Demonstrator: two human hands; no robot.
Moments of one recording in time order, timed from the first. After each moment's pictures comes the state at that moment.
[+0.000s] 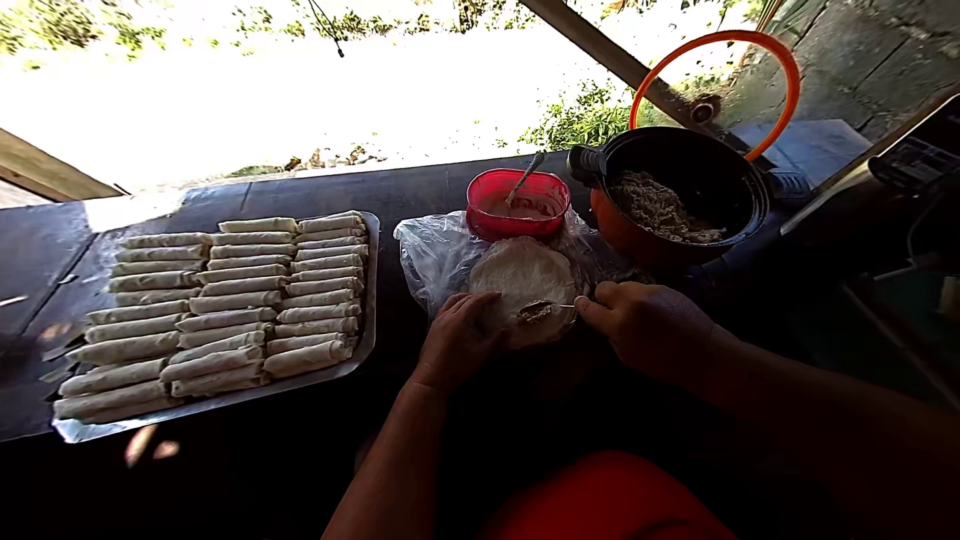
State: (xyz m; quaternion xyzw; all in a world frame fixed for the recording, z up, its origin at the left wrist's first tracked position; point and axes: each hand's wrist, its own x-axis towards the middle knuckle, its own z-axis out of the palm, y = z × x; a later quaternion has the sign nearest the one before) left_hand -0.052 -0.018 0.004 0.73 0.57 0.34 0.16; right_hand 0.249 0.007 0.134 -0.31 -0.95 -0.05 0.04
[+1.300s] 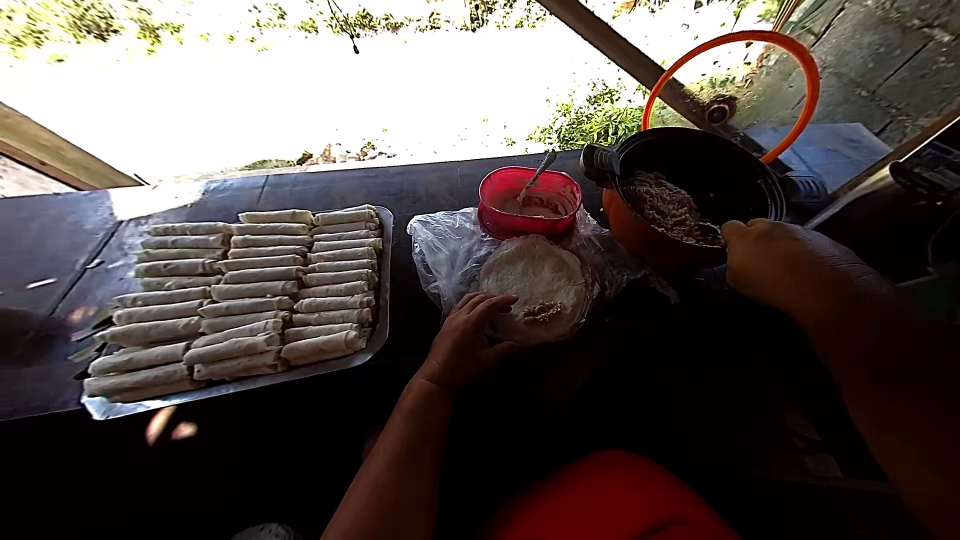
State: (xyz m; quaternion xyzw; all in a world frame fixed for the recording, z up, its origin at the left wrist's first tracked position) left_hand -0.057 -0.023 0.004 0.77 0.51 0.35 0.17; right_hand 0.319 0.065 0.190 -0.69 -0.70 -0.04 -0.17
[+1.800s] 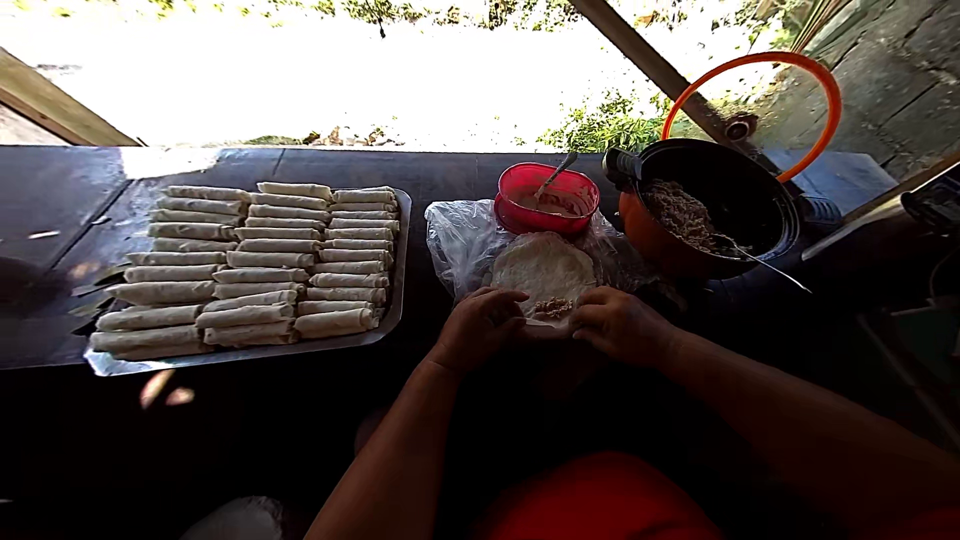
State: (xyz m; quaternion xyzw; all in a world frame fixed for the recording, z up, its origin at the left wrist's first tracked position) left_hand -0.057 -0.021 0.006 0.73 0.51 0.40 0.24; right_hand 0.232 0.045 0.060 -0.27 -0.95 0.16 0.08
